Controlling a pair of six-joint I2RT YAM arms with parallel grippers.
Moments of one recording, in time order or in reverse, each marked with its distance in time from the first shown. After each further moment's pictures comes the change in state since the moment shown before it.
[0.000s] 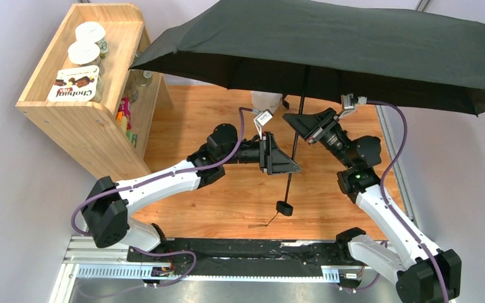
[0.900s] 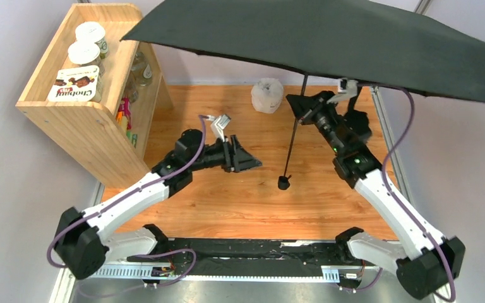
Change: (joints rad) left arm 0.239 -0.332 -0.253 -0.394 -0.113 0.096; right arm 0.117 0.157 0.279 -0.414 0.431 -0.544
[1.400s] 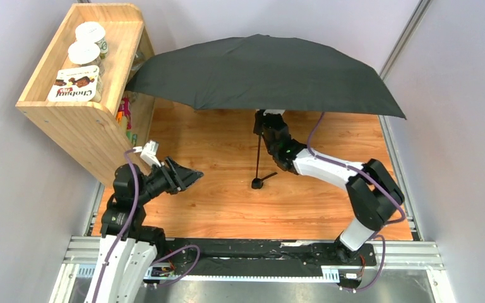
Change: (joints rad) left arm 0.580 -0.692 -0.200 -0.569 0.106 0.068; right arm 0.265 0.579 0.075 0.201 0.567 -0.220
